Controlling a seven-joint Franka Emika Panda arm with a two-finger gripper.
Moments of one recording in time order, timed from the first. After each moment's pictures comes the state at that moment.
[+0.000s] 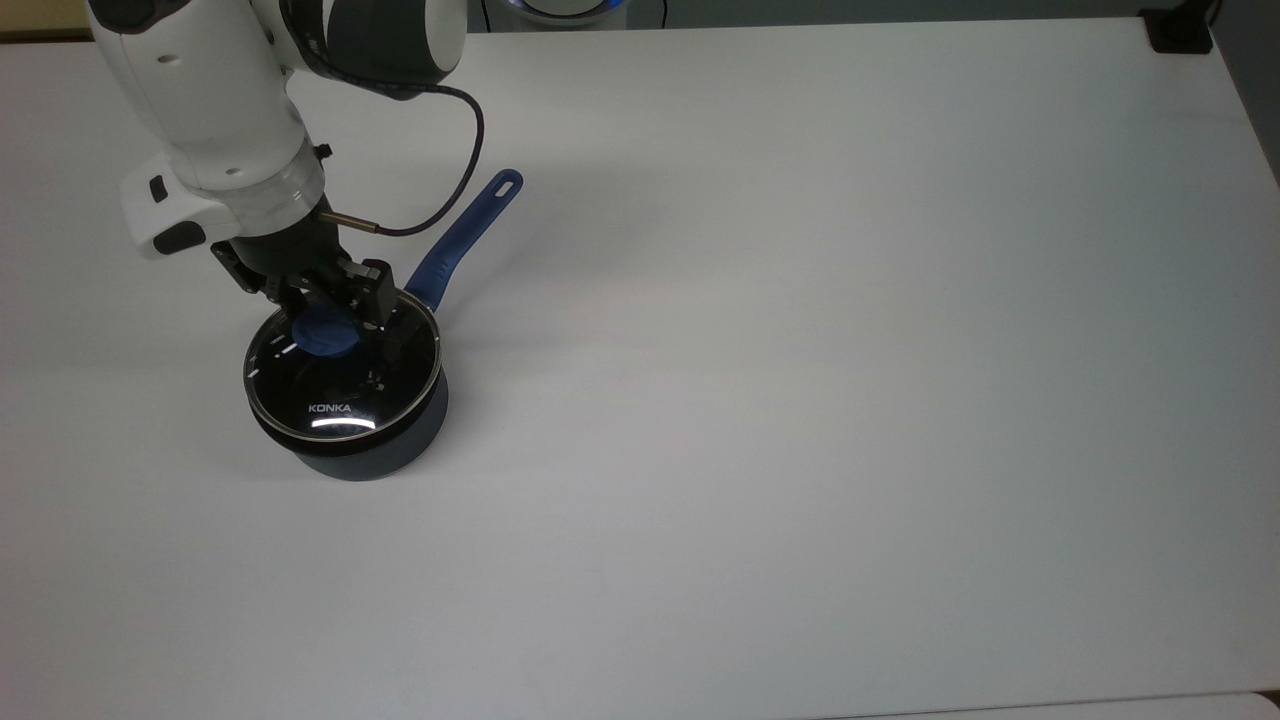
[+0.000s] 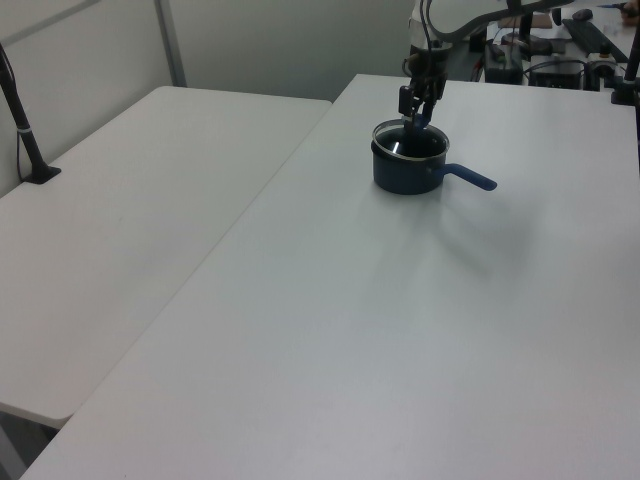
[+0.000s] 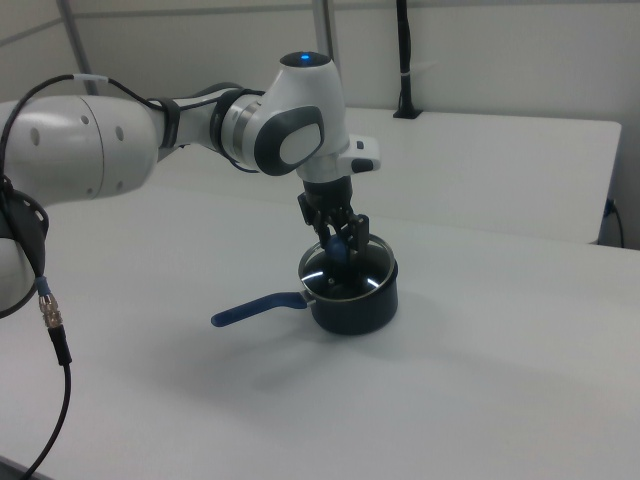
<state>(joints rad) -0.10 0.47 -0.14 -1.43 0.11 2.00 0.01</state>
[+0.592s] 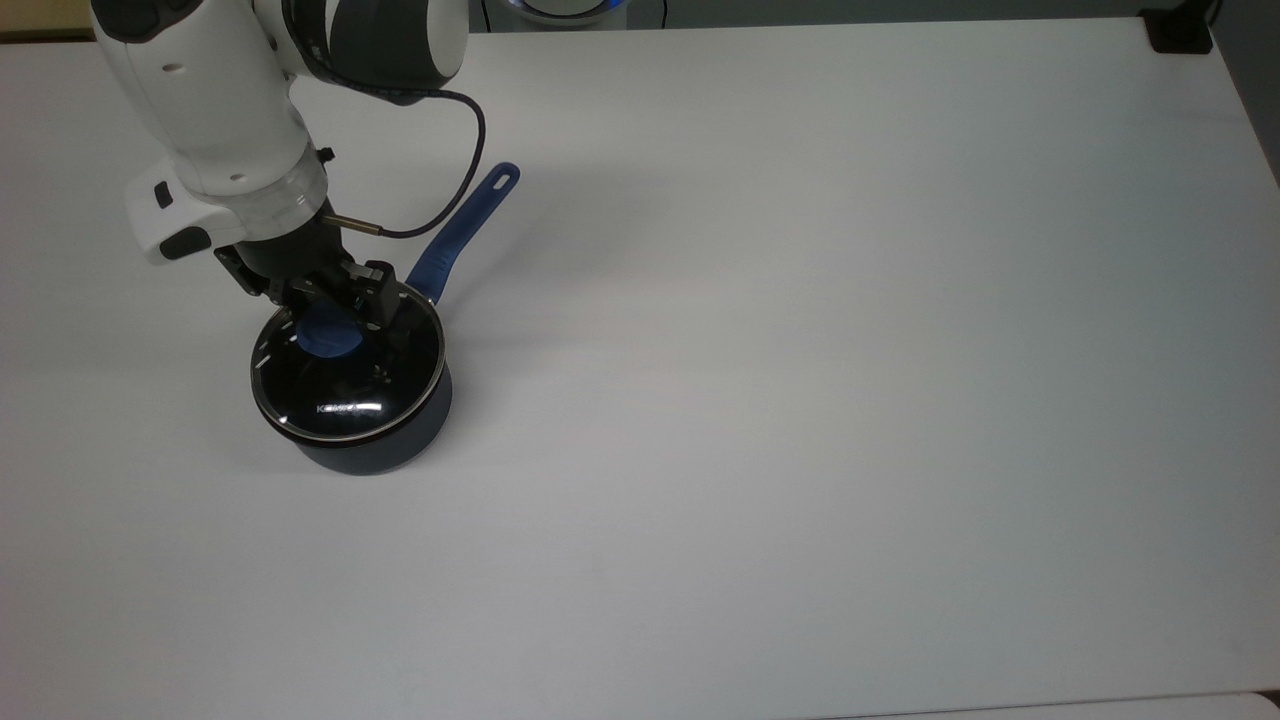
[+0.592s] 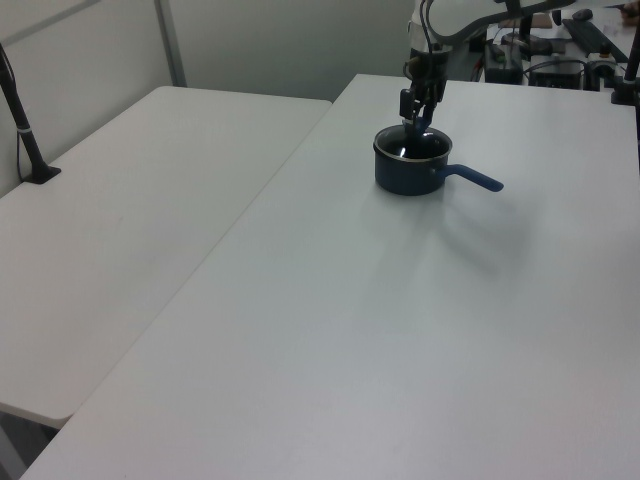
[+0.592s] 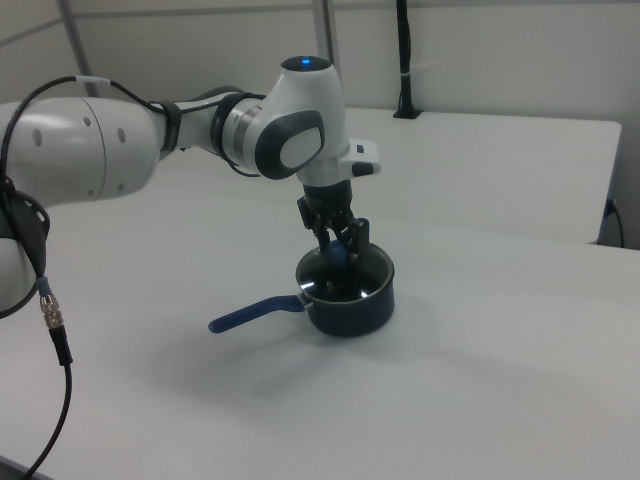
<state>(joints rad) -0.10 0.47 -0.14 -1.44 0.11 2.01 -0.01</state>
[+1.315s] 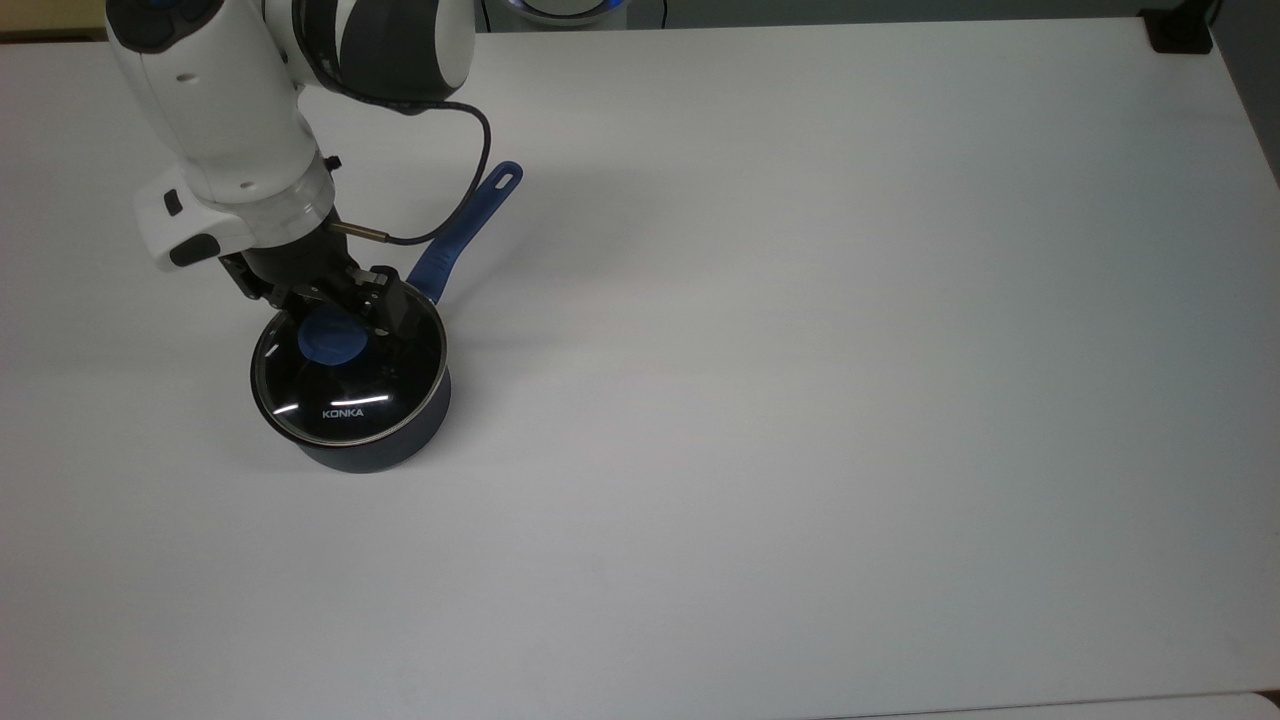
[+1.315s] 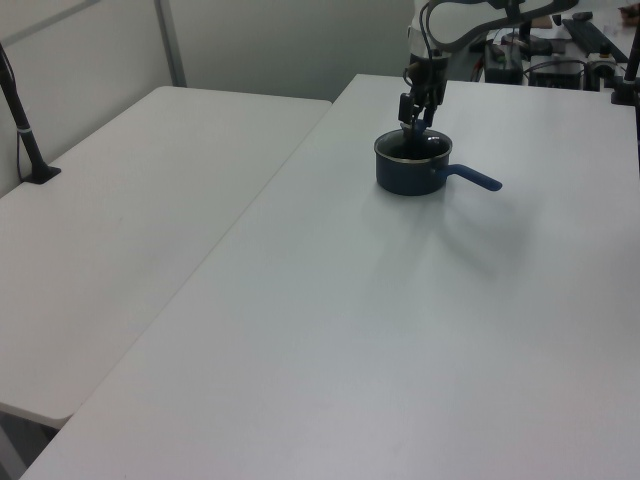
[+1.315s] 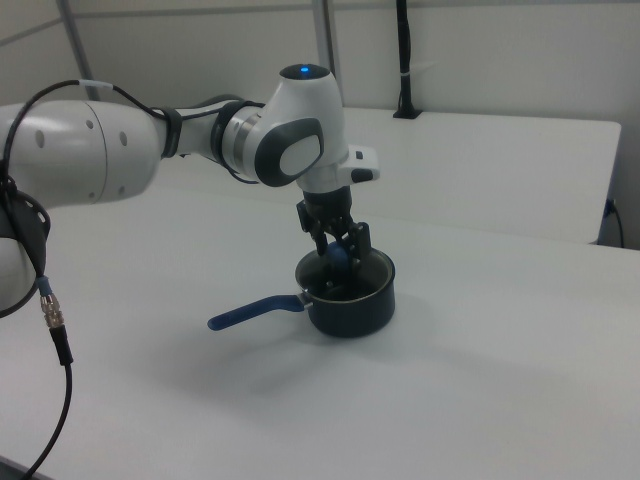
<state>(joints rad) -0.09 0.47 -0.14 -1.47 0.11 2.04 -0.01</state>
